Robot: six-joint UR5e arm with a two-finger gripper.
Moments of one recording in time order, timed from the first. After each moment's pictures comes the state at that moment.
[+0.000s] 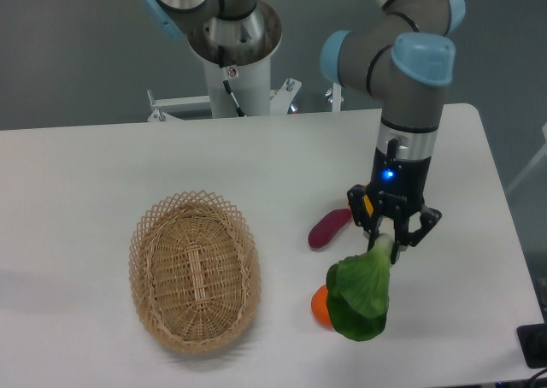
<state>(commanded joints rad) 2.67 -1.87 -1.68 -0.71 1.14 1.18</state>
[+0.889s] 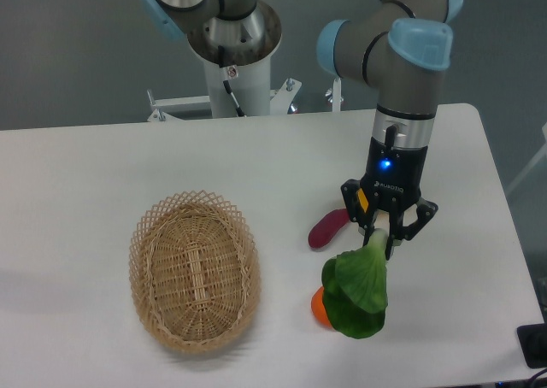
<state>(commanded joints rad) 2.67 -1.86 -1.67 -0.70 1.11 1.15</state>
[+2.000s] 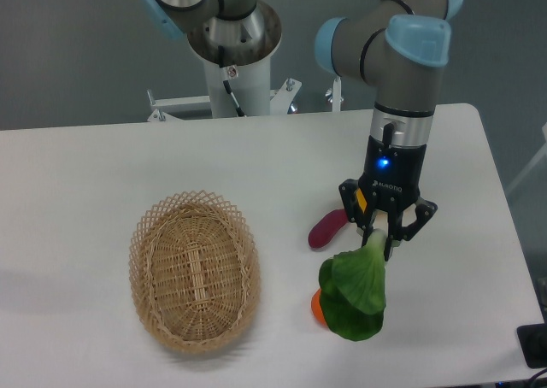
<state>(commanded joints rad) 2.66 -1.86 -1.66 -0.71 1.11 1.14</state>
